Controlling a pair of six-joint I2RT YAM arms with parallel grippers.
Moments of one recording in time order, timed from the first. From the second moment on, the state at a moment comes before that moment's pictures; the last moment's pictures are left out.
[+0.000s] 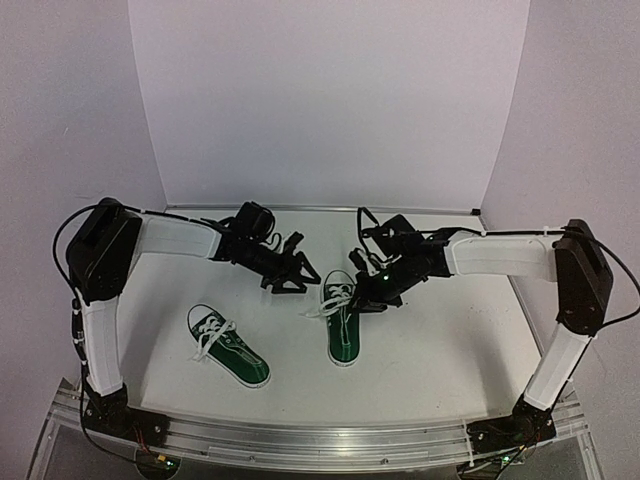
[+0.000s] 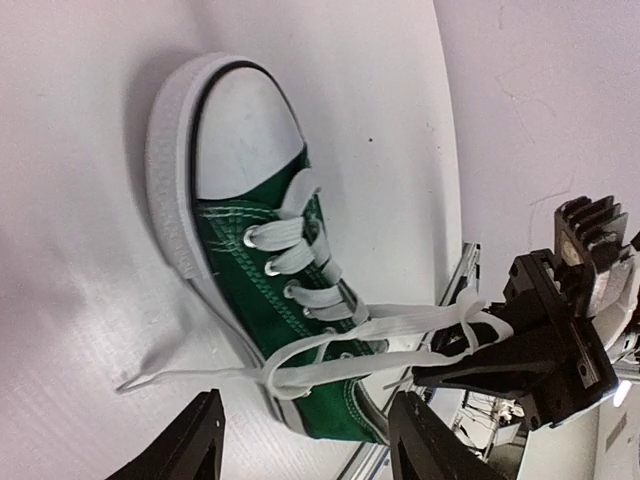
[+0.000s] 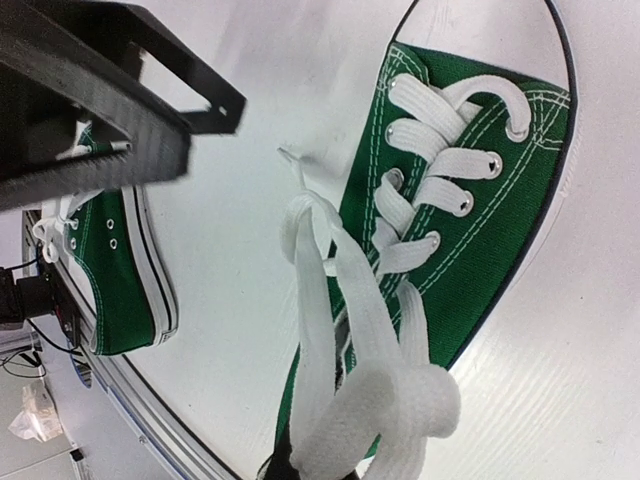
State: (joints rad) left arm -0.65 2.02 1.35 -0.15 0.77 -0.69; right arm 0.75 1.77 1.22 -0.46 -0.38 0.52
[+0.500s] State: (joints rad) left arm -0.61 1.76 1.13 -0.29 0.54 0.06; right arm 0.75 1.77 1.22 -0.51 -0.37 0.51
